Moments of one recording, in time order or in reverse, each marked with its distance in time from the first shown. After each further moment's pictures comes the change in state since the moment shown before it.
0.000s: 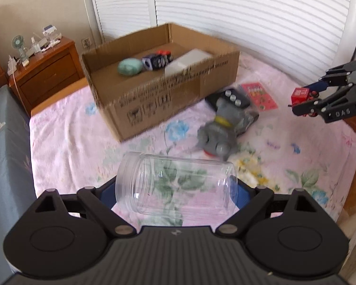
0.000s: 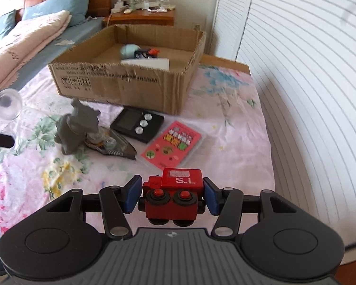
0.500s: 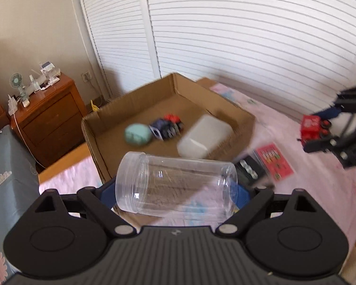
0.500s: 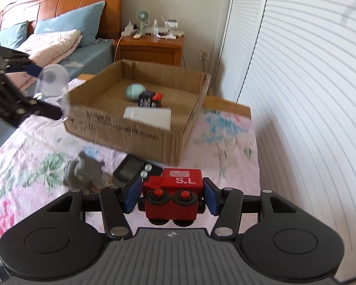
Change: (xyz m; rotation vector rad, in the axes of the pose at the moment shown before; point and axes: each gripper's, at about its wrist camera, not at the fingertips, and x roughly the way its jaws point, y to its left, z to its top) left arm 0.013 0.015 0.101 0.058 -0.107 0.035; right arm -0.021 -0.008 0.050 -0.054 -0.119 0.019
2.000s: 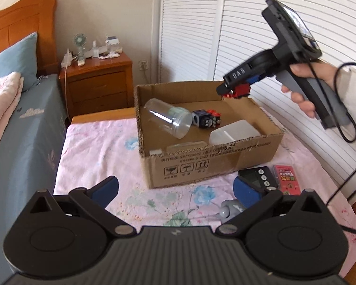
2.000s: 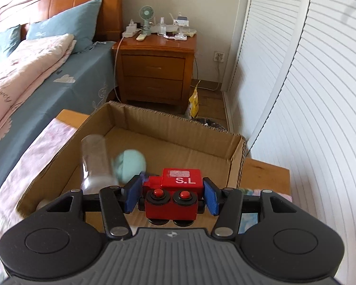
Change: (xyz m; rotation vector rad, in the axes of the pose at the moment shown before) left arm -0.036 -0.004 -0.074 -0.388 -0.092 0.156; right arm 0.156 0.009 0.168 0.013 0.056 0.058
